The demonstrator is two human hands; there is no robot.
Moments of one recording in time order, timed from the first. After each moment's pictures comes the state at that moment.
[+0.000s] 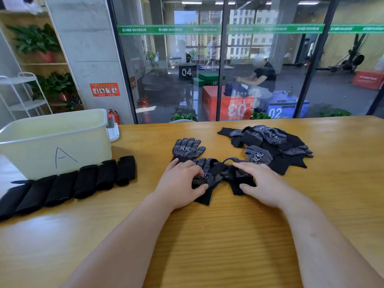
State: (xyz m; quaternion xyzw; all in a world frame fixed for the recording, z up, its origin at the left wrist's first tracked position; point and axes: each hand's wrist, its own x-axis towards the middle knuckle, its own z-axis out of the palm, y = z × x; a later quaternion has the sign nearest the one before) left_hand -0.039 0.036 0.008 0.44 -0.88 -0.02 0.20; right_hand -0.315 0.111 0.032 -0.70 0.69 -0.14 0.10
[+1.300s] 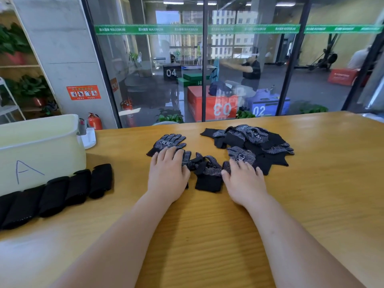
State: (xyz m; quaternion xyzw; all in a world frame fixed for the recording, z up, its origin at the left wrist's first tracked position) left_hand -0.081 0.002 0.003 0.51 -0.81 0.09 0.27; right_hand -0.301 0.081 0.005 -0.57 0.81 -0.11 0.00
